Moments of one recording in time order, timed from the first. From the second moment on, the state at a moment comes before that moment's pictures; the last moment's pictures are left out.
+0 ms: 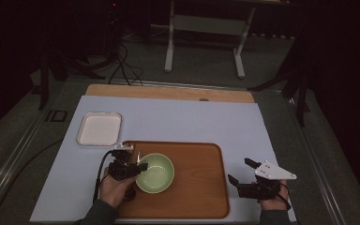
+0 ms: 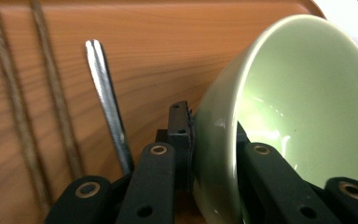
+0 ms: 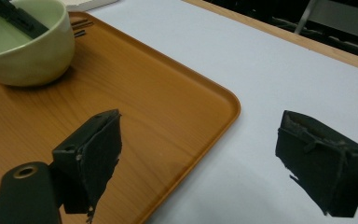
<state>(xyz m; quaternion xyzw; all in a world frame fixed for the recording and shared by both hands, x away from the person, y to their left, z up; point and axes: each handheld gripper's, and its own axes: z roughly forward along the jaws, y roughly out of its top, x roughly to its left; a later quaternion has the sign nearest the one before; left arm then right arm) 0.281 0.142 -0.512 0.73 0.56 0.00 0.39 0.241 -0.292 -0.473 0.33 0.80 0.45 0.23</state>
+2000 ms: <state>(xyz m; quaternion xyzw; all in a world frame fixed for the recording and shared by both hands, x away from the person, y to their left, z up) 0.264 0.194 -0.473 0.72 0.51 0.16 0.44 0.242 -0.294 -0.474 0.33 0.80 0.45 0.23</state>
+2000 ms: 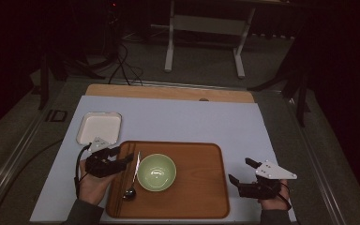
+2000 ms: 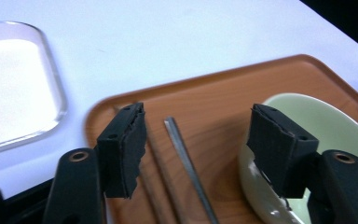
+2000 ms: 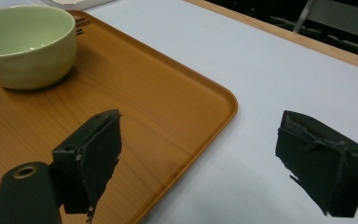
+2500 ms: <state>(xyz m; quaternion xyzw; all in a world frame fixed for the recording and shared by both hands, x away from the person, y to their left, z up) 0.283 0.246 -0.454 0.69 0.56 0.22 0.42 0.244 -0.294 -0.475 0.33 0.80 0.45 0.23</state>
